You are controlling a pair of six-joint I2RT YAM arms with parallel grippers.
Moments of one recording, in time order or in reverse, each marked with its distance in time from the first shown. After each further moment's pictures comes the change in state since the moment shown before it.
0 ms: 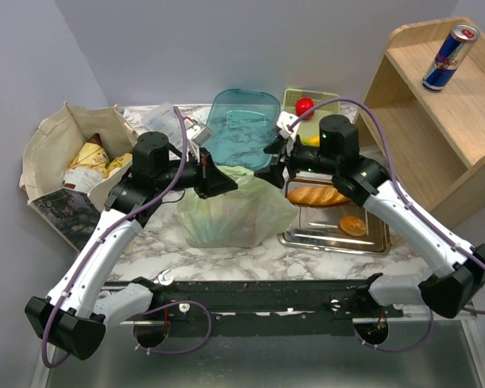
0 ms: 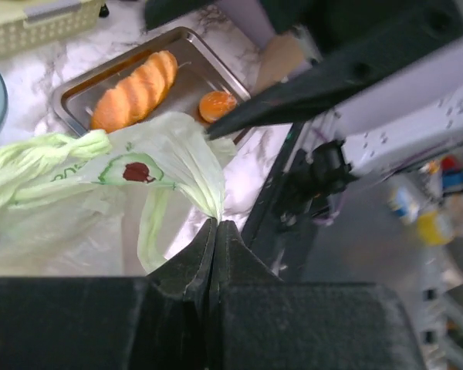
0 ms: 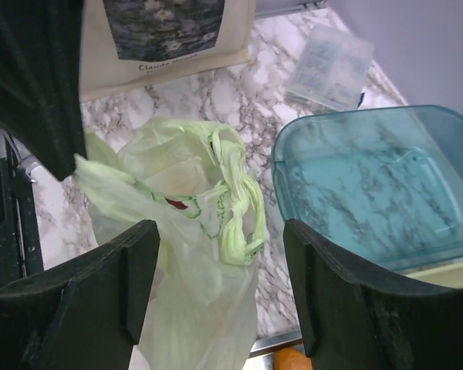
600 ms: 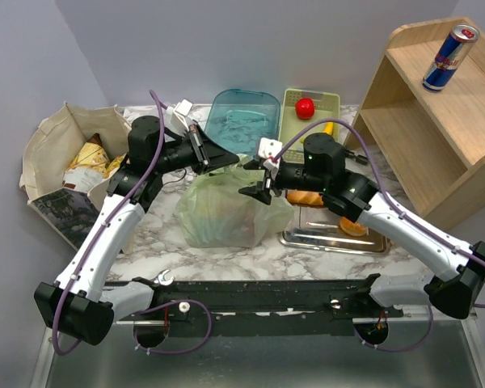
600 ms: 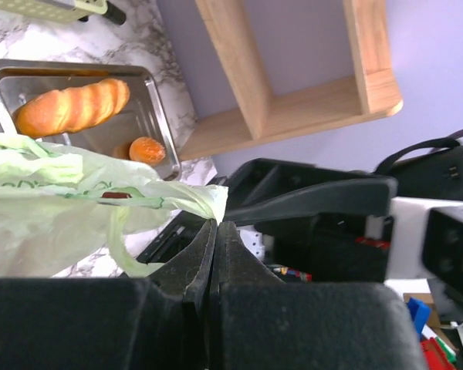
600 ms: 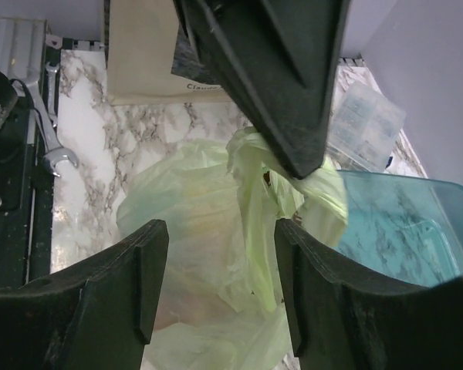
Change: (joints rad) left arm 0.079 0.103 0.064 0.150 -0.082 -0.710; right arm 0.165 -0.079 -0.087 0.097 0.045 -0.100
